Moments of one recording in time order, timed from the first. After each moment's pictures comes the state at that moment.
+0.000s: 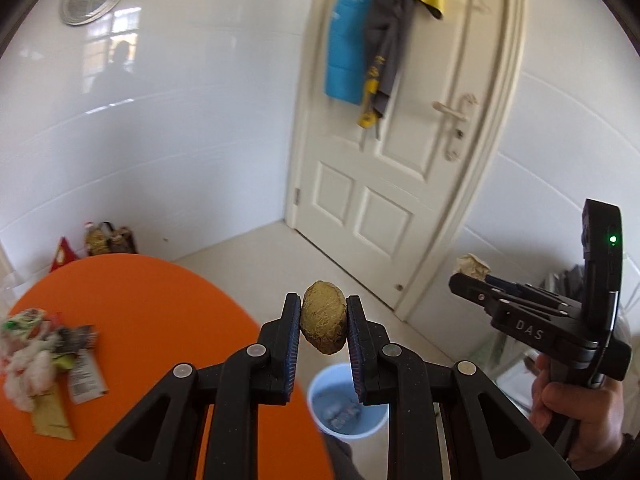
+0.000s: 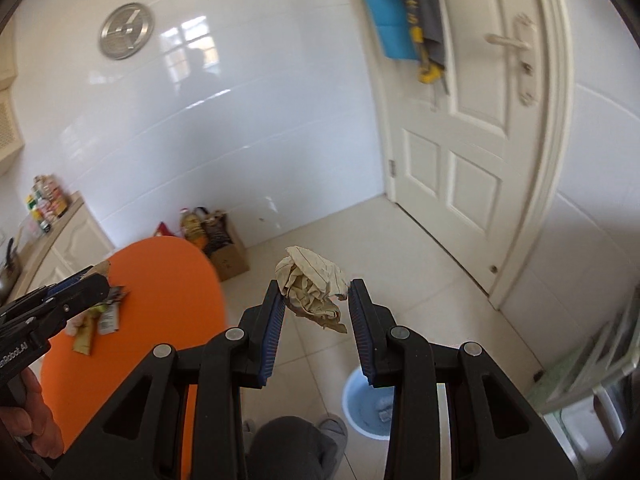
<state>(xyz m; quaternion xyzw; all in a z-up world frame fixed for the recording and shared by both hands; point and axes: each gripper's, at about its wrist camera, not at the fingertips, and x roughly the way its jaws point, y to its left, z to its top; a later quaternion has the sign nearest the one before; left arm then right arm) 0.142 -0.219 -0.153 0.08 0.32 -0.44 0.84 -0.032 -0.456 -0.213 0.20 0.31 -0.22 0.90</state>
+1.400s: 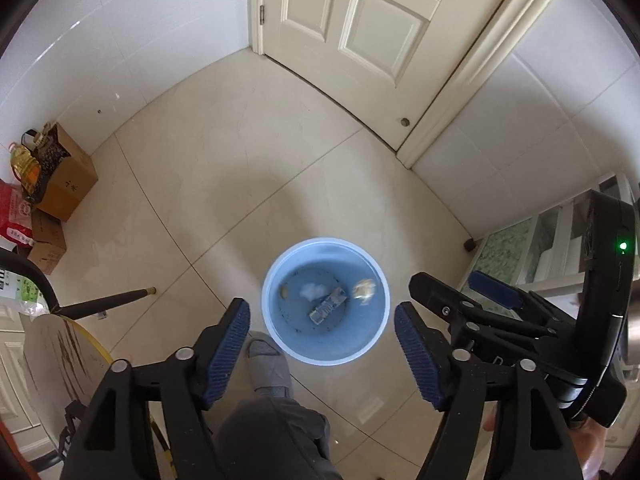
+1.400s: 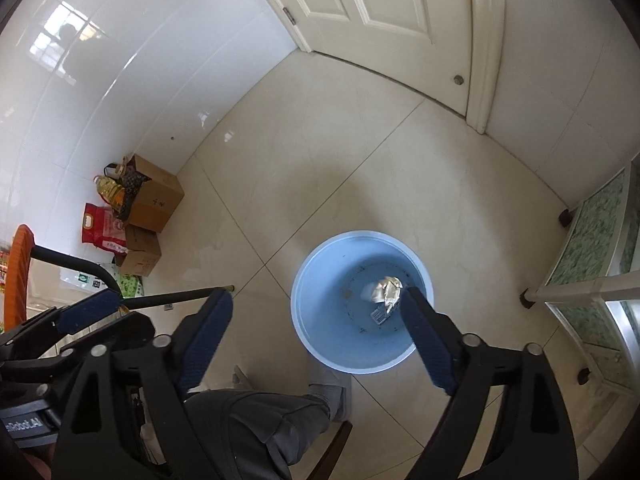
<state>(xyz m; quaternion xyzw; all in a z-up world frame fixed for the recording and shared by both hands) 0.242 -0.490 -0.364 0.23 0.56 -0.39 0.70 -0.027 -0.601 -0.473 0.40 0.45 -0.26 0.75</state>
